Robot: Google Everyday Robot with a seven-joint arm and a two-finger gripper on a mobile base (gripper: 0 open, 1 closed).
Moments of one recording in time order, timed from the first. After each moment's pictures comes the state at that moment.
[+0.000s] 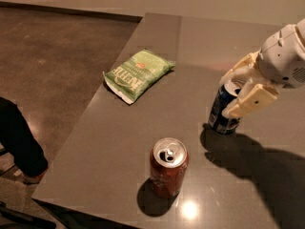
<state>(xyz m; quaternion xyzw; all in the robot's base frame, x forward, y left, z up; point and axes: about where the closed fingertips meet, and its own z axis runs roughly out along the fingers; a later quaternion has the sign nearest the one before) 0.453 -0.175 0.944 -0.62 0.72 0.12 0.28</state>
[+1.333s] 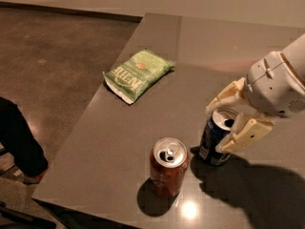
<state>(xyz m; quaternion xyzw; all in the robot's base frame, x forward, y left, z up) 0.387 -0.139 0.923 -0.70 0.66 0.15 0.25</state>
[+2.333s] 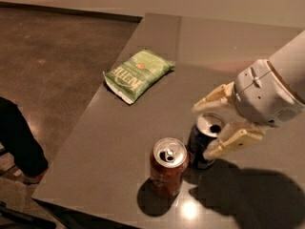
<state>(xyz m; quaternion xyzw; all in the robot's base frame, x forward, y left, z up) 0.368 -0.114 0.919 -0.71 0.64 0.17 0.24</state>
